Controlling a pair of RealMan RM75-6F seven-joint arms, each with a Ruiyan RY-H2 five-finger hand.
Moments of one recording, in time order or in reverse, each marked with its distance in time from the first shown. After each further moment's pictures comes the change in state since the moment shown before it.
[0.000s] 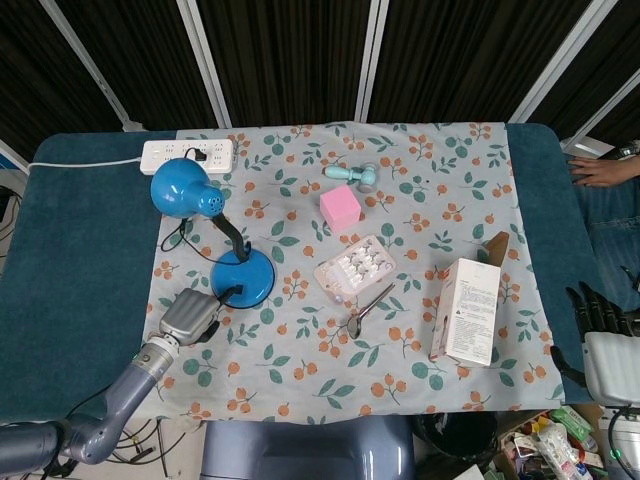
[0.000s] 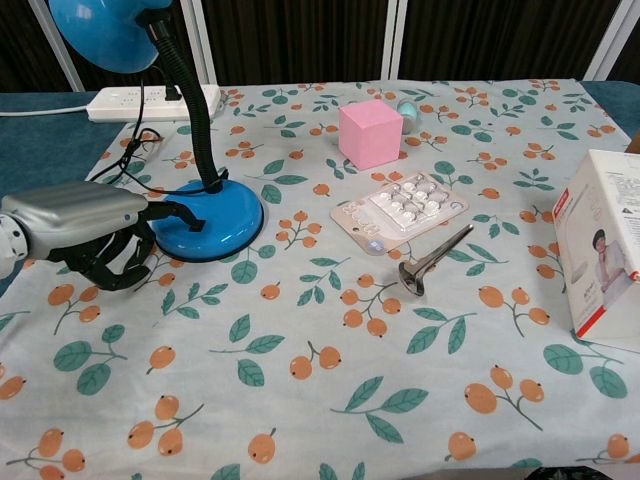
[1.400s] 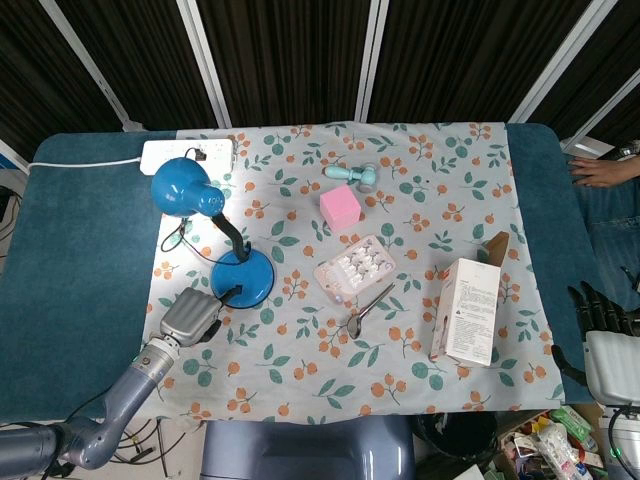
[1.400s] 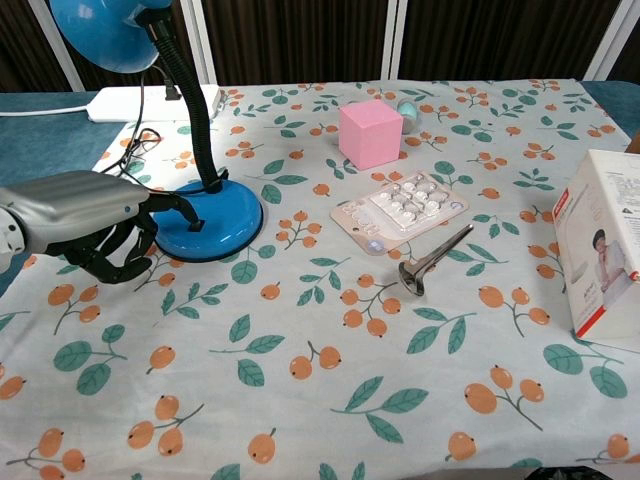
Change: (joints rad) left arm 0.012 0.004 -0.001 -0.032 0.051 0.062 0.018; right arm 0.002 -0.001 0.006 -0.001 0.016 -0.006 -0.002
